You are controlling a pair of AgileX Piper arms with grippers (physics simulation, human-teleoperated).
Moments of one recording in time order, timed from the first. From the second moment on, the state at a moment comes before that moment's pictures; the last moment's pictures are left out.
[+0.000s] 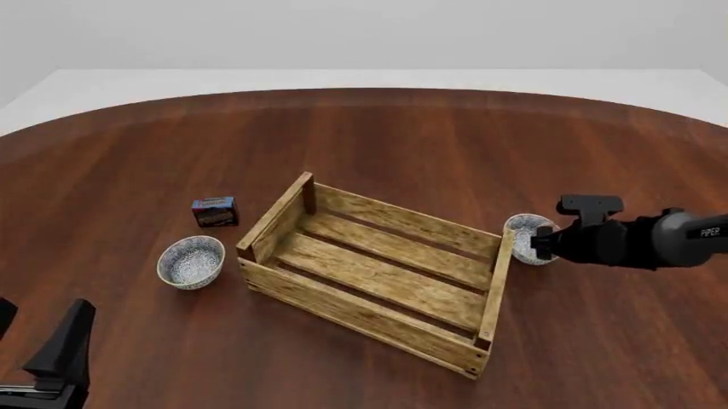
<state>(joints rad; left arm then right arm) -0.03 0.00 -0.06 0.04 -0.02 -0.12 1.95 -0.96 -0.07 -0.04</state>
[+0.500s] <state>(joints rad) -0.03 0.00 -0.06 0.04 -0.02 -0.10 1.97 -0.98 -0.10 -0.02</state>
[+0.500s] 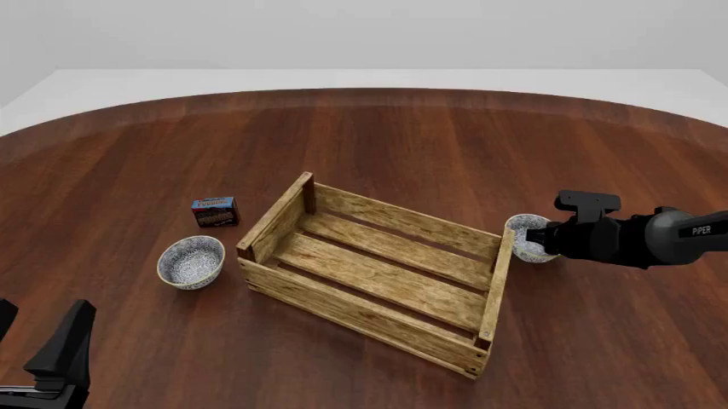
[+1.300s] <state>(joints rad) -0.03 0.00 -0.06 0.04 -0.03 -0.12 1.68 -0.93 0.02 -0.07</state>
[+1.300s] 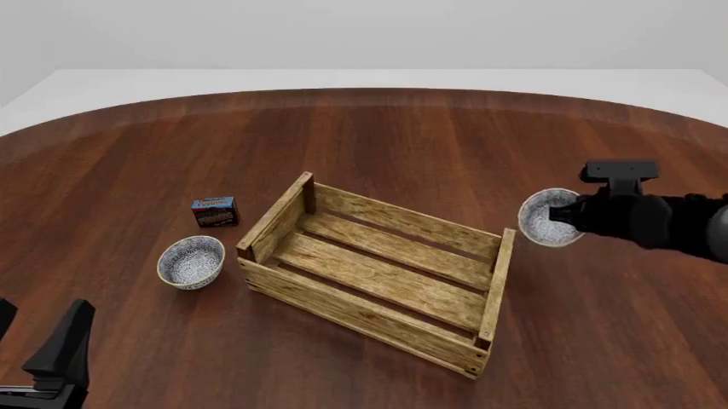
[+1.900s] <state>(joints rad) -0.05 0.00 -0.08 0.04 -0.04 -0.09 1.43 -0.93 0.12 -0.07</state>
